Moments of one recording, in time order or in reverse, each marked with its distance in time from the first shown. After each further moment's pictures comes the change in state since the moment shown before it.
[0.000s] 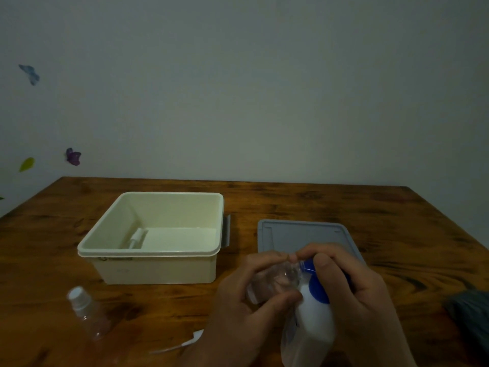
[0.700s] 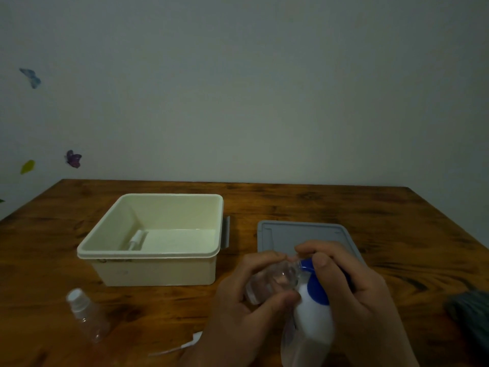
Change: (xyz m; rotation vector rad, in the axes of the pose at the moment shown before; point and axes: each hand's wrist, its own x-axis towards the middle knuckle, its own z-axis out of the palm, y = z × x) left_hand 0.002 0.003 0.001 -0.049 0.010 -0.026; right_hand 0.003 -0.002 -0.002 -0.060 0.000 -0.019
